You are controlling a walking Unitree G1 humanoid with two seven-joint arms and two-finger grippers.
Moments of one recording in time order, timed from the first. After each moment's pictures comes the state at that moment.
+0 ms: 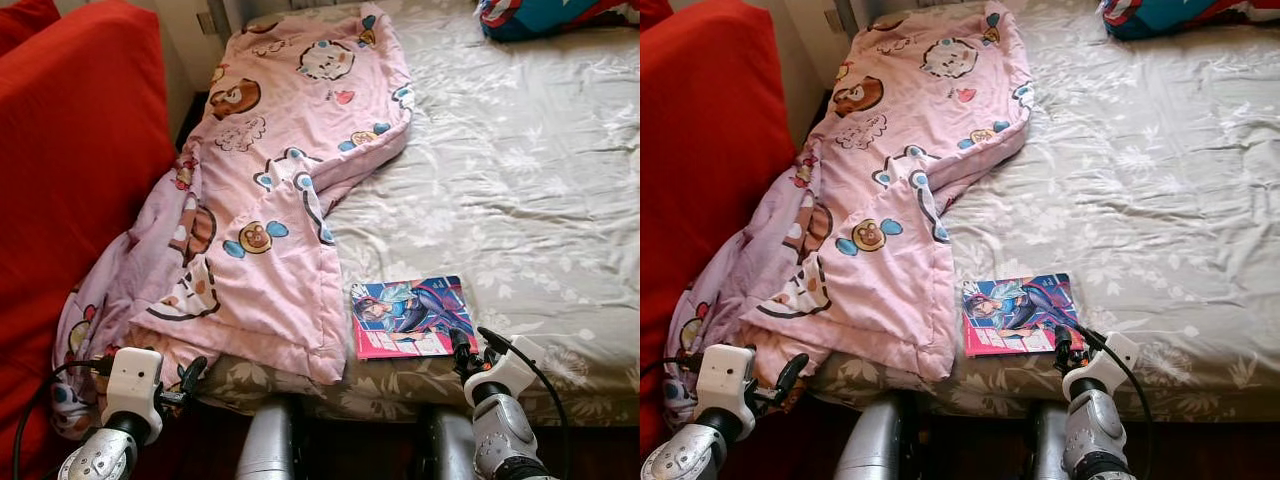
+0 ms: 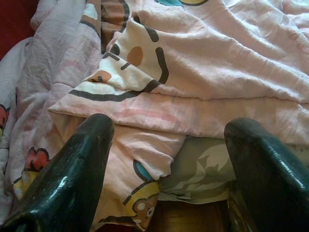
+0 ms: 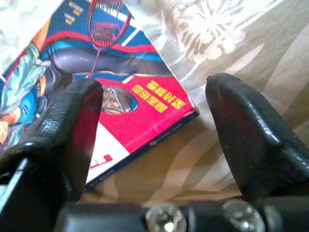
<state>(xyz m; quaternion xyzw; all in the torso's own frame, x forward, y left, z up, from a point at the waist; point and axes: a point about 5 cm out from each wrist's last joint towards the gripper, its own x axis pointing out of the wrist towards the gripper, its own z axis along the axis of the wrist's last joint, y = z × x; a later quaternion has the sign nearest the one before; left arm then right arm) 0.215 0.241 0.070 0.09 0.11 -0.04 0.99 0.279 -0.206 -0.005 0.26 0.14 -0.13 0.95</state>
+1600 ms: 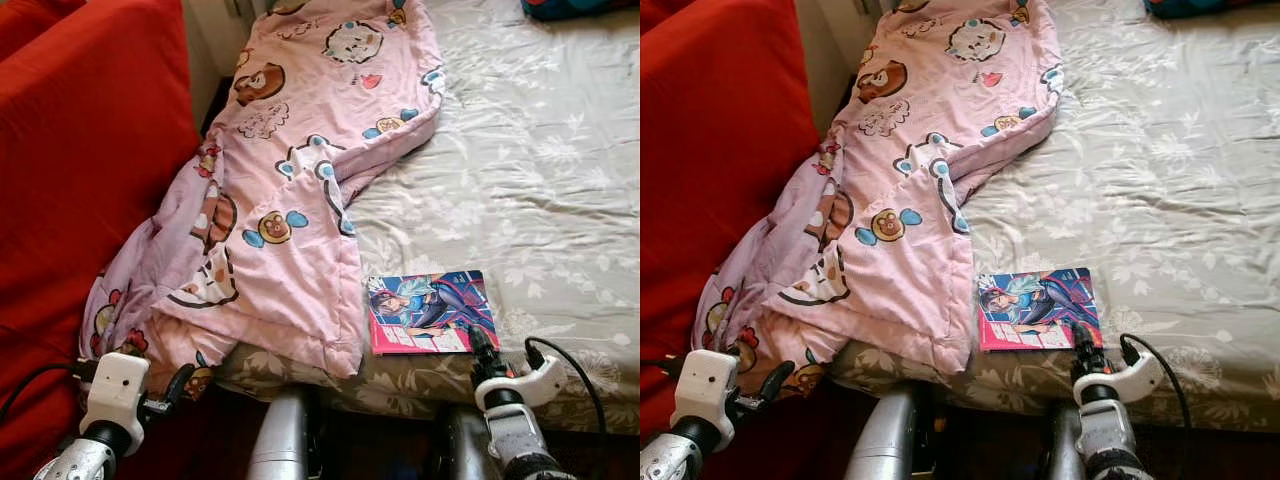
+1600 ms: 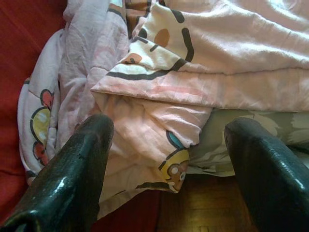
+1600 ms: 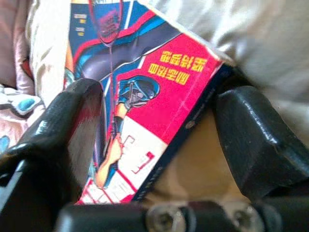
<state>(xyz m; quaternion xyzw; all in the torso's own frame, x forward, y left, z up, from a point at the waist) 0.198 0.249 0.085 0.13 0.11 -0.05 0.98 0.282 -0.212 -0.004 0.50 0.09 -0.11 0.85</state>
